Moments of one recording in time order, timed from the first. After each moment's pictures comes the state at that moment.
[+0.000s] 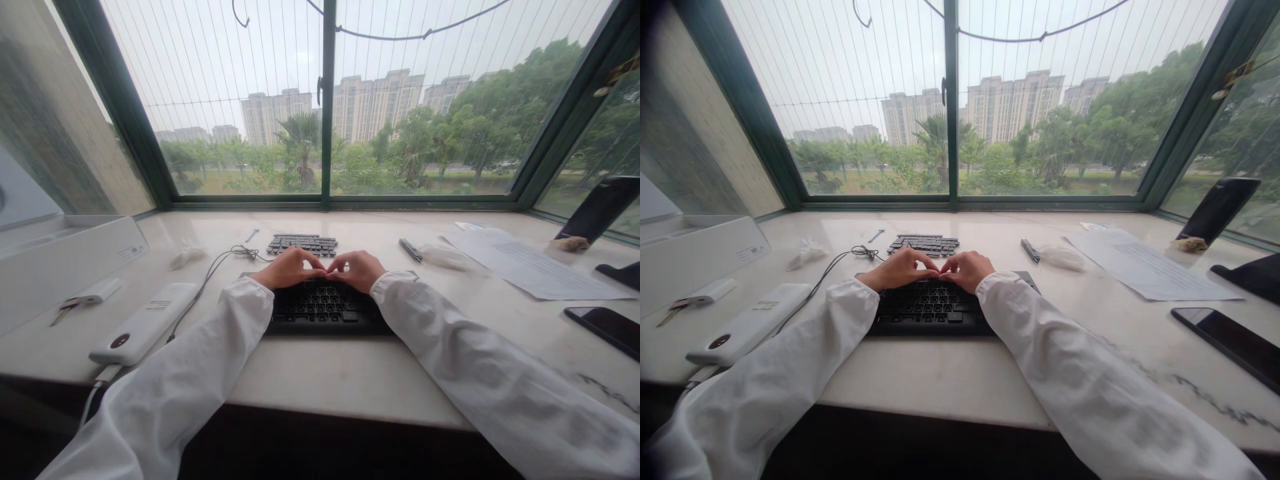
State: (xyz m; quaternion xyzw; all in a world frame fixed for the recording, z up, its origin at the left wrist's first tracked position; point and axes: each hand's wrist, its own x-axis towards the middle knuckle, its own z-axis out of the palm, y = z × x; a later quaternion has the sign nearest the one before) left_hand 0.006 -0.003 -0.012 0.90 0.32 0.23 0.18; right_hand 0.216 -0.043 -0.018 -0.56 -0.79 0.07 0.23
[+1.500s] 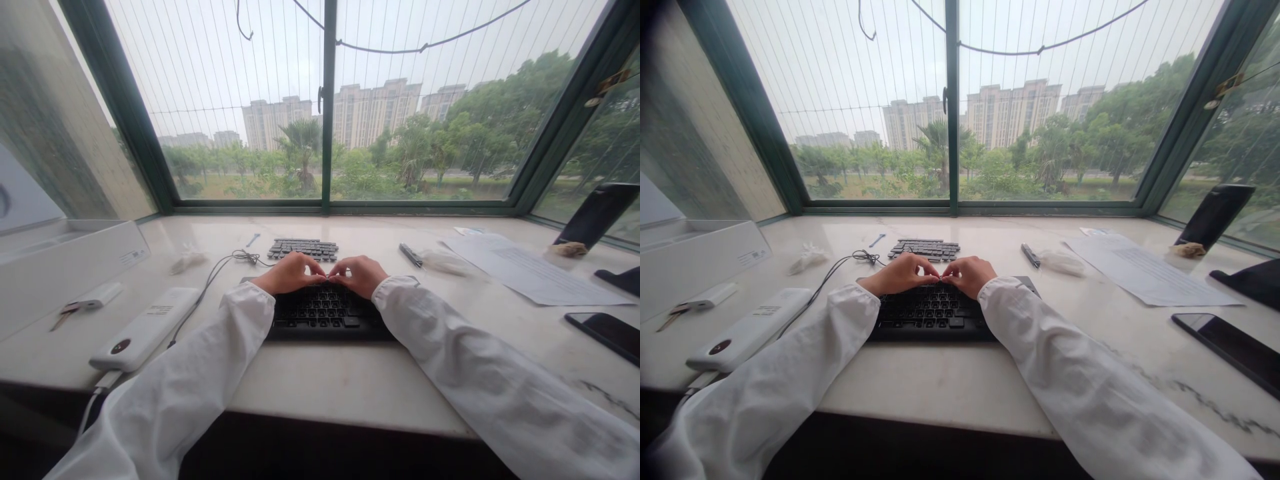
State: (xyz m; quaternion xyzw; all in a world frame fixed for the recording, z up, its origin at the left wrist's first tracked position) left_hand 0.006 -0.002 -0.012 0.91 0.30 0.23 0.18; right_hand 0.216 -0.046 -0.016 -0.55 -0.80 0.05 0.22
